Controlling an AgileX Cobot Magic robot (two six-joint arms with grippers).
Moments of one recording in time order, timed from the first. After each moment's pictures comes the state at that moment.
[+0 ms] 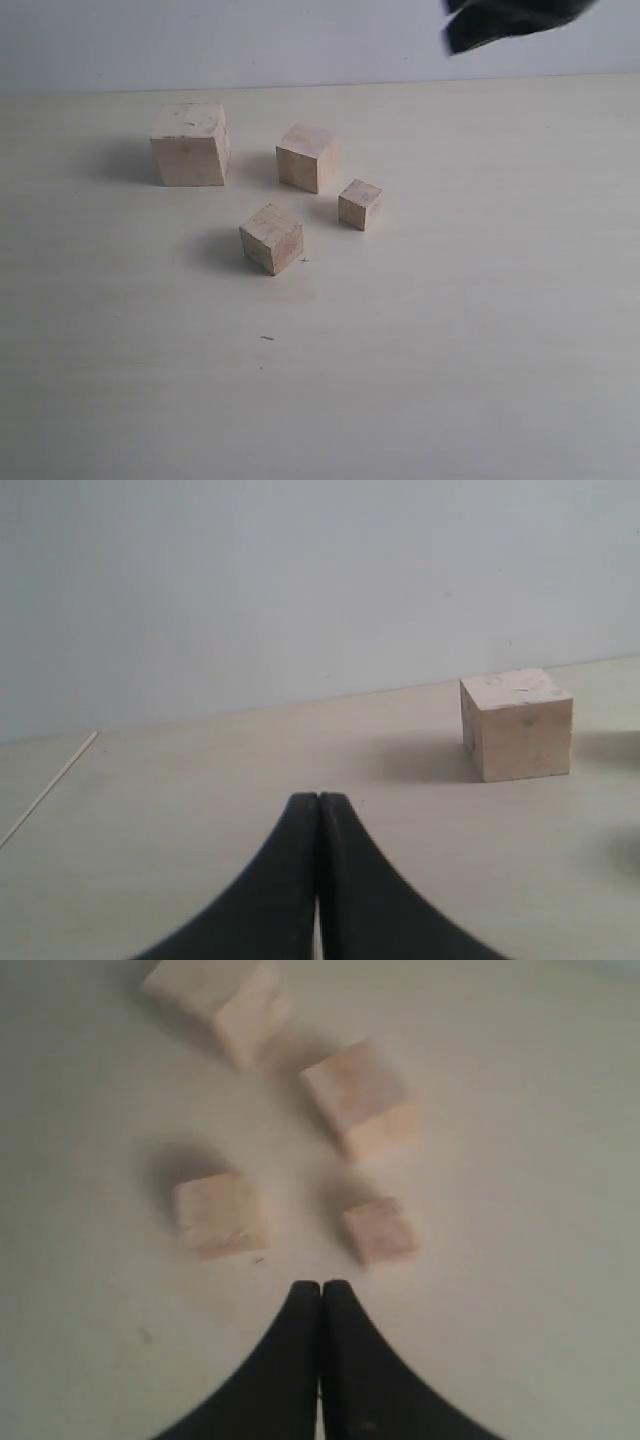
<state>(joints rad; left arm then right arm) 0.02 0.01 0.00 -0.11 0.16 0.29 0.41 1.62 -1.38 0.51 0.90 -0.51</state>
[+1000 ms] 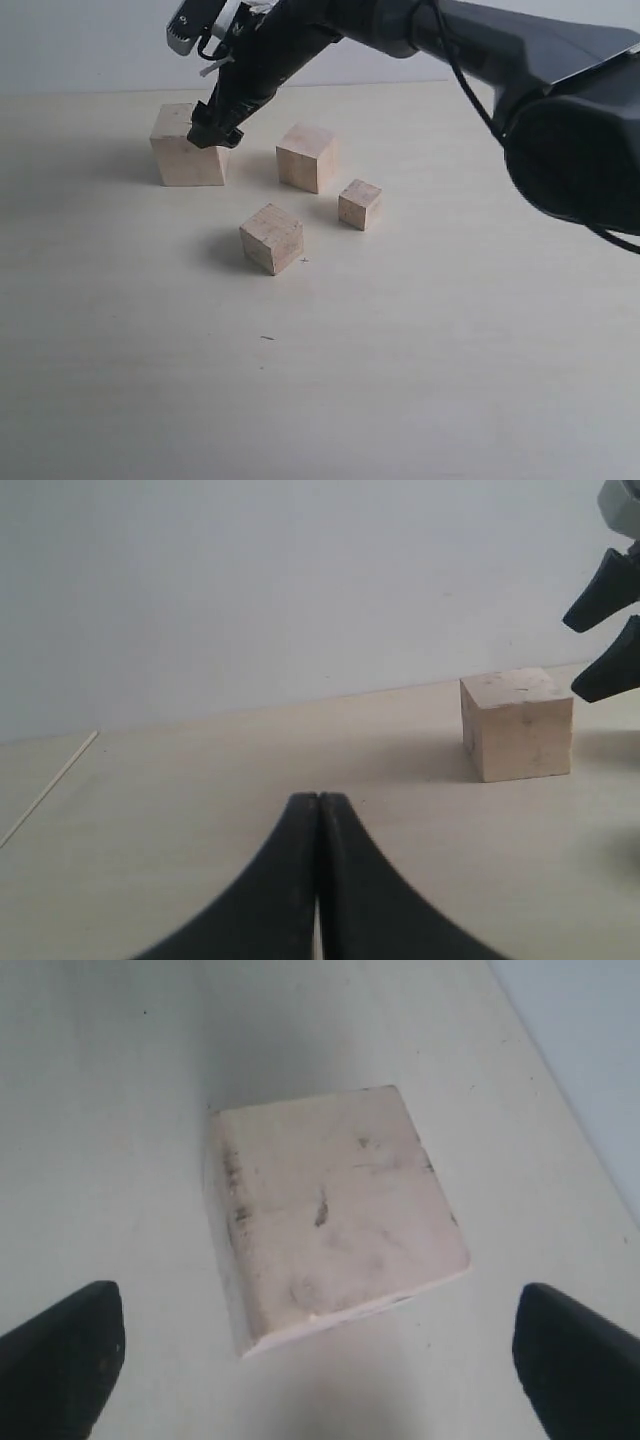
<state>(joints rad) 0.02 0.01 0.00 -0.11 0.16 0.29 0.70 2.52 -2.30 0.48 0.78 -0.98</state>
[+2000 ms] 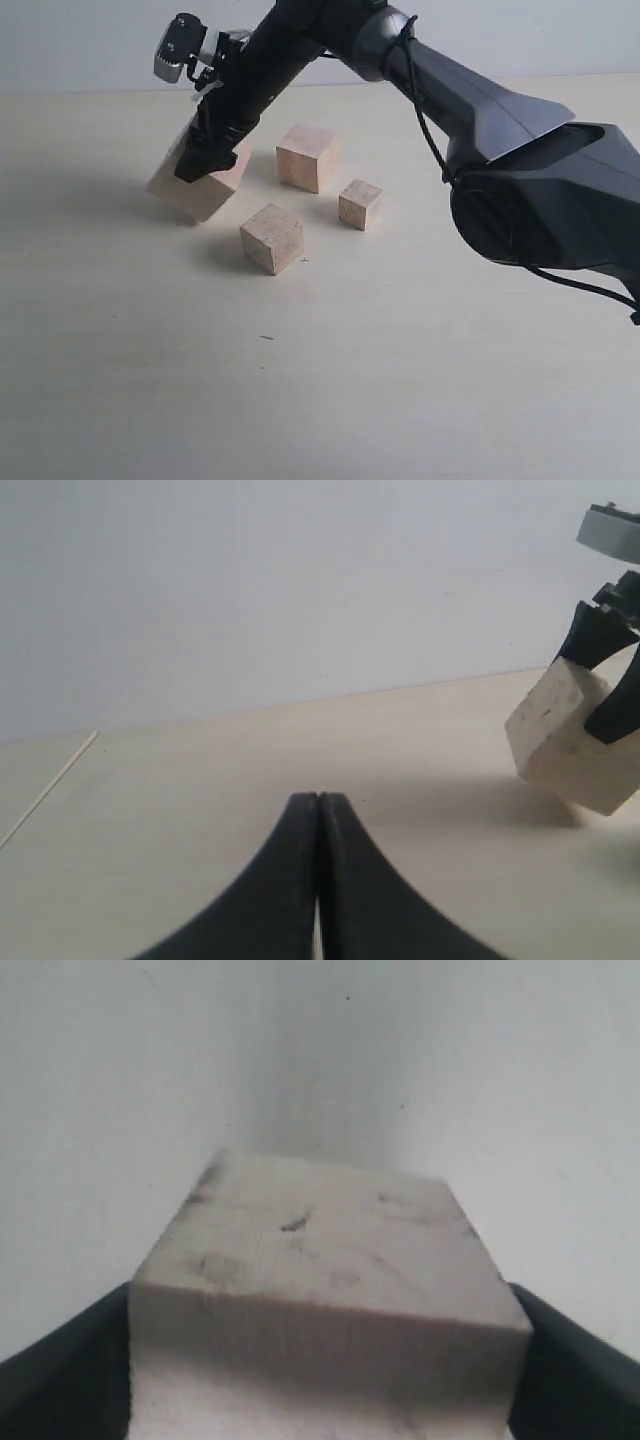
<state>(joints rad) 0.02 0.01 0.00 -0.11 0.16 0.29 0.70 2.74 -2.71 0.59 1.21 -1.02</state>
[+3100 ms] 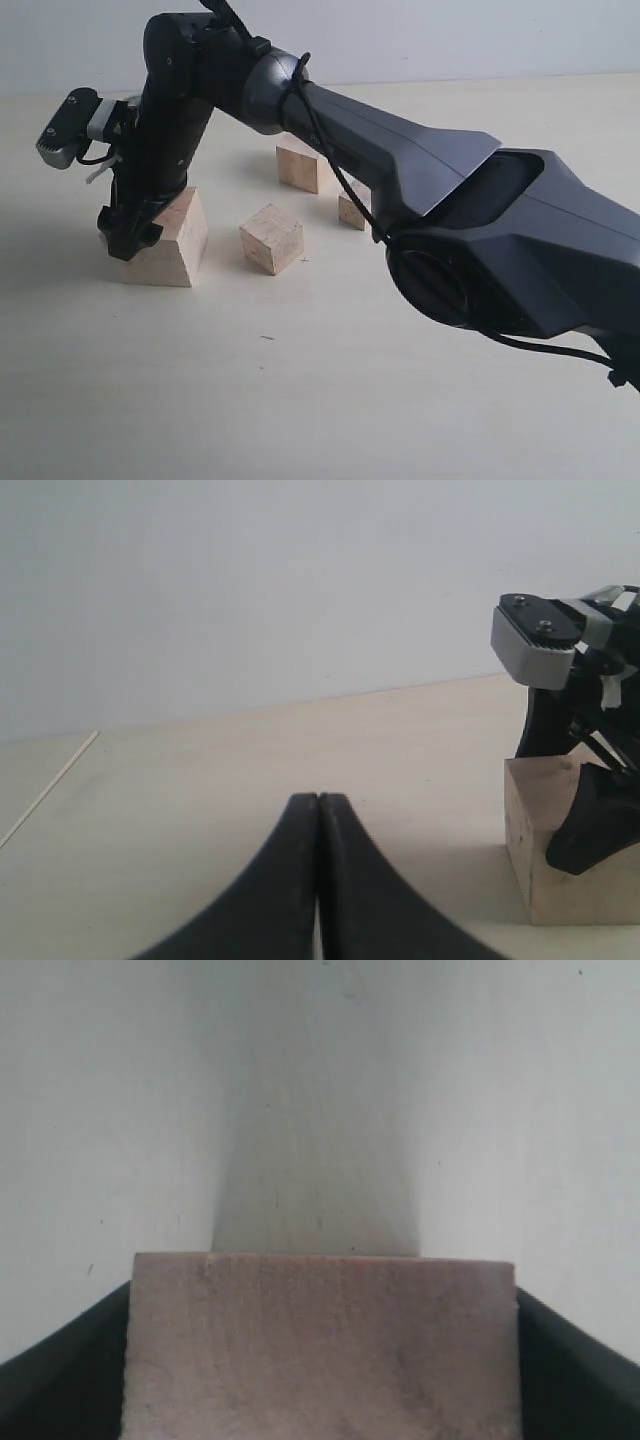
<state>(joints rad) 0.02 0.01 0.00 -0.11 0.17 0.29 0.94 2.70 -2.61 0.31 1.20 -0.73</state>
